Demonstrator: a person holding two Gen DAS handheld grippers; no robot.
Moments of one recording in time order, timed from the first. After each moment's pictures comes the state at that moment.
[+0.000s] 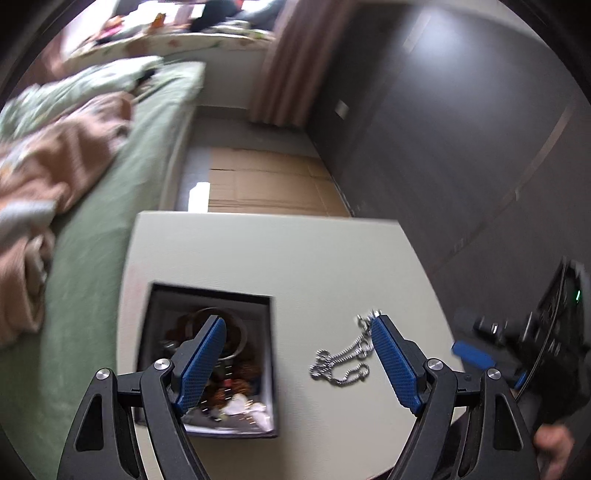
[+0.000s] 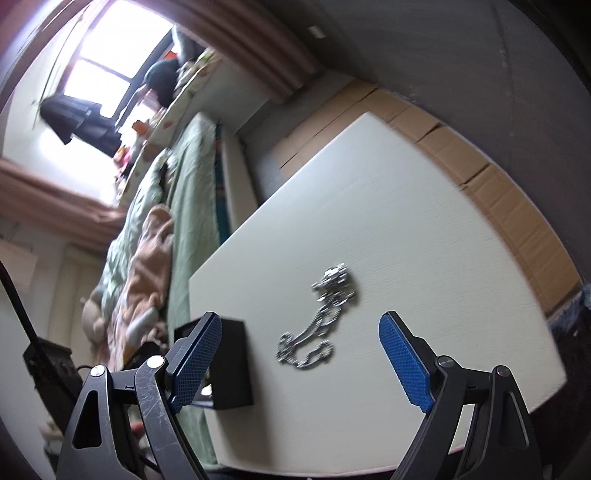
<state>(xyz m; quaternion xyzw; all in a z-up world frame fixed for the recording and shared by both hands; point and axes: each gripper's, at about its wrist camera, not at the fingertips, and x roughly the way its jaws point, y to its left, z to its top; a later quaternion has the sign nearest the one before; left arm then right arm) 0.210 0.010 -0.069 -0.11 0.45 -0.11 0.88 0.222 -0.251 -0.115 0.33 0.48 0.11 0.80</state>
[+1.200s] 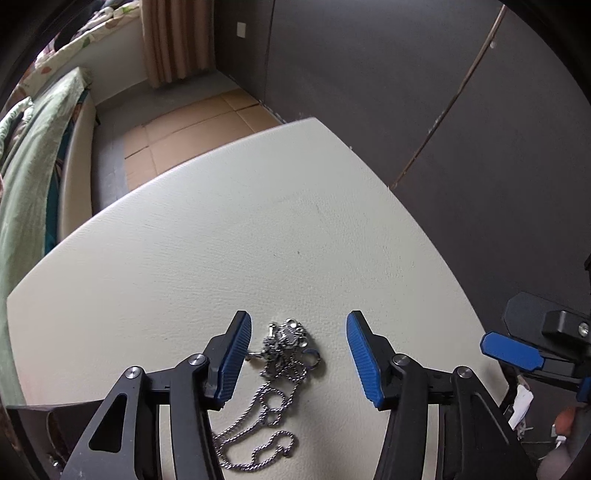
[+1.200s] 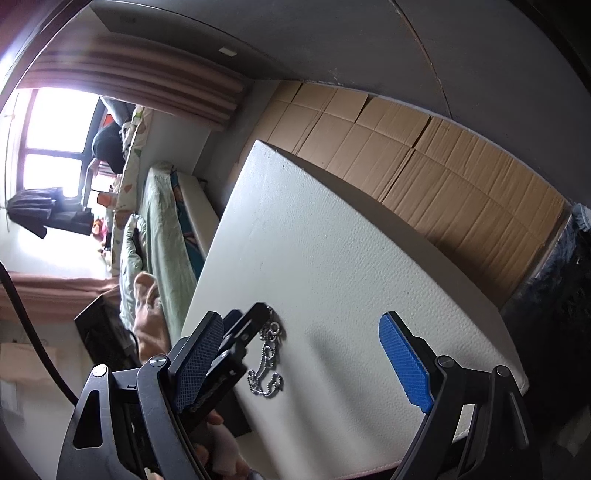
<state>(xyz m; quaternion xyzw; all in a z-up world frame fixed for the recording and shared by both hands) 0.290 -0.140 -0.153 0.06 0.55 -0.21 0.81 0.226 -0.323 -0.159 0.46 0.49 0.04 0.74</state>
